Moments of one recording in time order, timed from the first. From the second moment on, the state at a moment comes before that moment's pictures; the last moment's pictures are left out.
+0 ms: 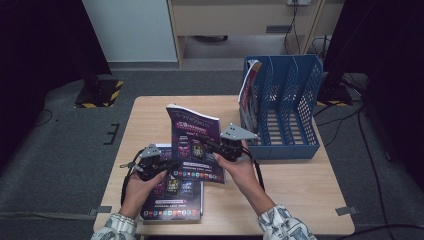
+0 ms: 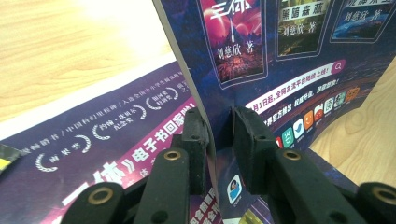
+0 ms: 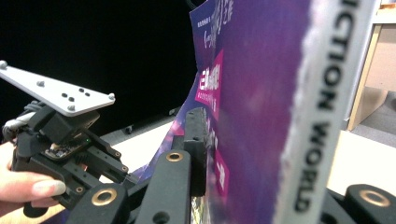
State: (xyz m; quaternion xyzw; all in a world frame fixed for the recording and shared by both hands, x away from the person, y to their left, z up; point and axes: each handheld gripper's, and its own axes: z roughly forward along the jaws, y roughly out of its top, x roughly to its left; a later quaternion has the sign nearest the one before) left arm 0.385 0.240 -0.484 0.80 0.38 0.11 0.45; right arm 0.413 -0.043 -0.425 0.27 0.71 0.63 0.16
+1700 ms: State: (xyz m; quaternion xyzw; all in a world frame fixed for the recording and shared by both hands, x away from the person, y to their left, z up) left arm 0.380 0.251 -0.479 0.79 0.38 0.17 0.45; right arm 0.422 -0.030 -0.405 0.23 0.72 0.65 0.10
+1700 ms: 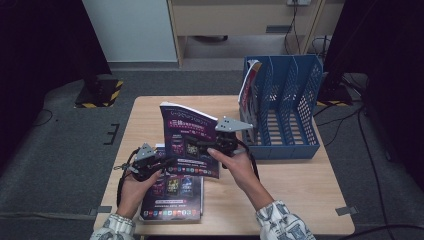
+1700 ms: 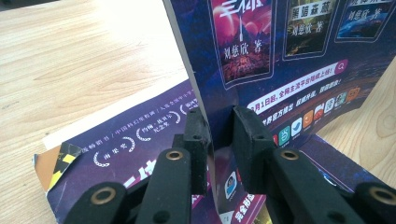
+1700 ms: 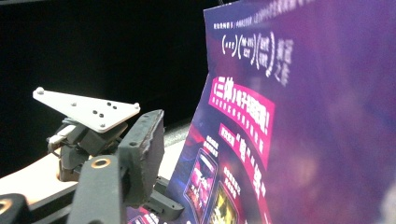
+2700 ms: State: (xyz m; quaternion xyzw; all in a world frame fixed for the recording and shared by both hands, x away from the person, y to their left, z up) left arm 0.378 0.252 -0.480 0.79 0.38 0.17 0.45; right arm 0.414 -0.035 -0.396 0.20 0.70 0.66 0.14
